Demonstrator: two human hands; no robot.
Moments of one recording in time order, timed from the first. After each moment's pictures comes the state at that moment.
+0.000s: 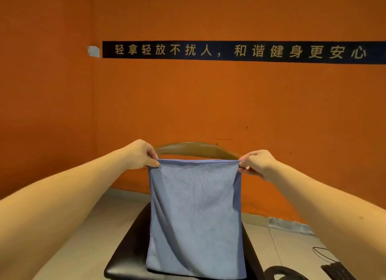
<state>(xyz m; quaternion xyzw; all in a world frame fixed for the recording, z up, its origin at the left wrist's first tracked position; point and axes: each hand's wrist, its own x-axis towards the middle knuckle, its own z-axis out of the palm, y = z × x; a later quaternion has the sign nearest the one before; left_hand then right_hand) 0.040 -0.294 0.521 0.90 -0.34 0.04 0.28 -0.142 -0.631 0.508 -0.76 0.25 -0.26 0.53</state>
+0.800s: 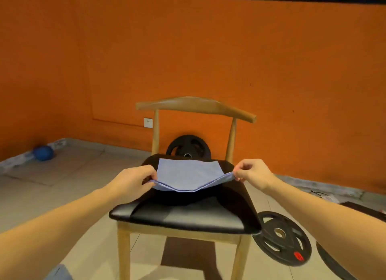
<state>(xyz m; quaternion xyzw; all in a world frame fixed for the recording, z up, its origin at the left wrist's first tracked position) 0.008 -0.268 0.313 0.87 -0.45 0.09 0.17 -0.182 -0.614 0.346 -0.87 0.18 -0.19 0.41</state>
